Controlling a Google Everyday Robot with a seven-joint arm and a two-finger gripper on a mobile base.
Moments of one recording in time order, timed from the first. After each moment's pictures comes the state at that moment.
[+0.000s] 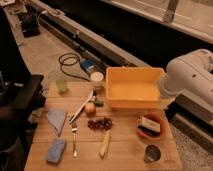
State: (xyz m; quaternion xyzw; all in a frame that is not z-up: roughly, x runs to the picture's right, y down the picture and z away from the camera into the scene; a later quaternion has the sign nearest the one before) arm 0.256 0.034 0.648 -0.18 0.00 0.01 0.98
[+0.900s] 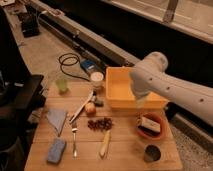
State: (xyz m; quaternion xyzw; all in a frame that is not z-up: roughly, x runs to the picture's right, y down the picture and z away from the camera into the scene) arm 0.135 0.041 0.711 -0.19 -0.02 -0.11 0.97
